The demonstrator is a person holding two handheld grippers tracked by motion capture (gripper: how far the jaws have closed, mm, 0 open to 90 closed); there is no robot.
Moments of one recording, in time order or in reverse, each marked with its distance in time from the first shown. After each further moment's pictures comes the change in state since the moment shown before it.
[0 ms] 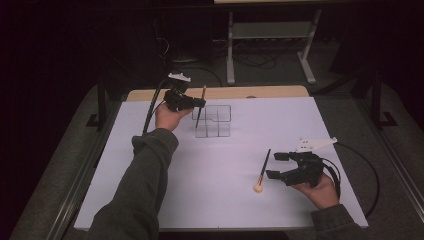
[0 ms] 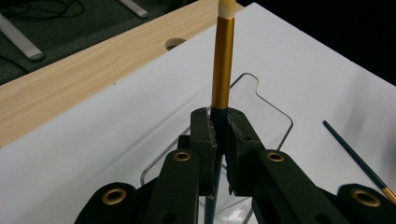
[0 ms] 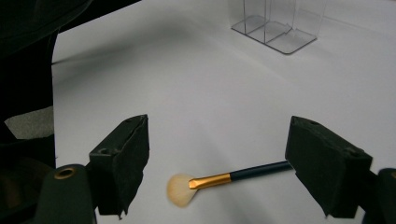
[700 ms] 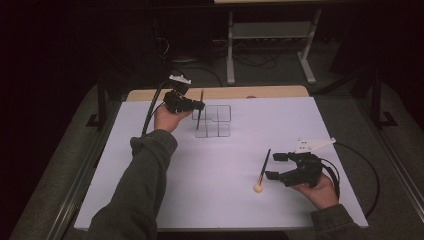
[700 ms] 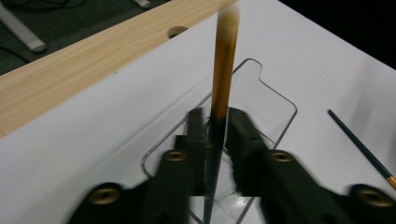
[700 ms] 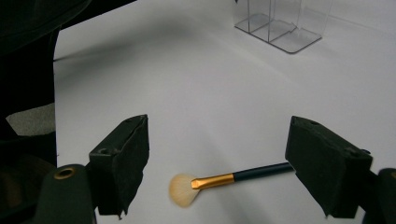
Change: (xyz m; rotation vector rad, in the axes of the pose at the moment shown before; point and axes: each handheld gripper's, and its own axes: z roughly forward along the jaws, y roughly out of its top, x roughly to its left) left arm -0.002 -0.003 -0.001 0.036 0.026 0.002; right arm 0.002 0.000 0.002 0.009 0.006 -0.006
